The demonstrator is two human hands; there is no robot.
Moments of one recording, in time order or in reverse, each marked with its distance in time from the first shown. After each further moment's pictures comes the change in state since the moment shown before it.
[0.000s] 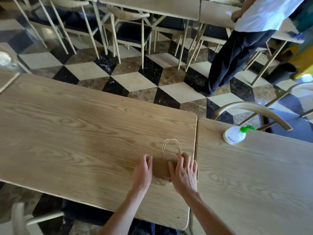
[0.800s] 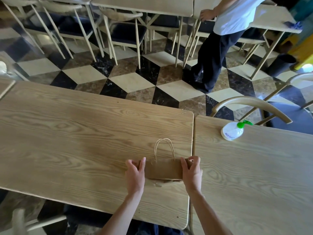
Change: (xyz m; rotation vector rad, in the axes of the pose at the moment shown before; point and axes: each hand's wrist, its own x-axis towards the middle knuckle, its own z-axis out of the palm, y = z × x) left_hand -0.006 0.003 -0.002 -0.095 0.186 -0.192; right_hand 0.005 0.038 0.005 0.704 0.073 0.543
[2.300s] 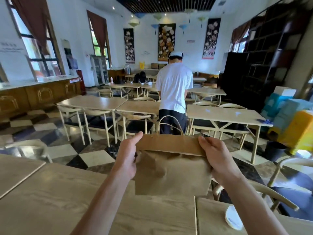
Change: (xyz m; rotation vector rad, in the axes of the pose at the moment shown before) left_hand 0.012 0.345 -0.210 -0.927 -0.409 0.079; right_hand 0.009 -0.340 -0.217 0.546 -0.264 -0.411
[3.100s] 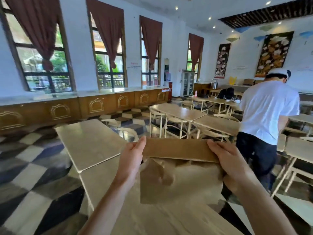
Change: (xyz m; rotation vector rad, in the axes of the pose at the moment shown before) left_hand -0.131 0.053 -0.100 0.250 0.678 0.412; right_hand -0.021 -0.062 0.108 0.193 -0.604 0.069
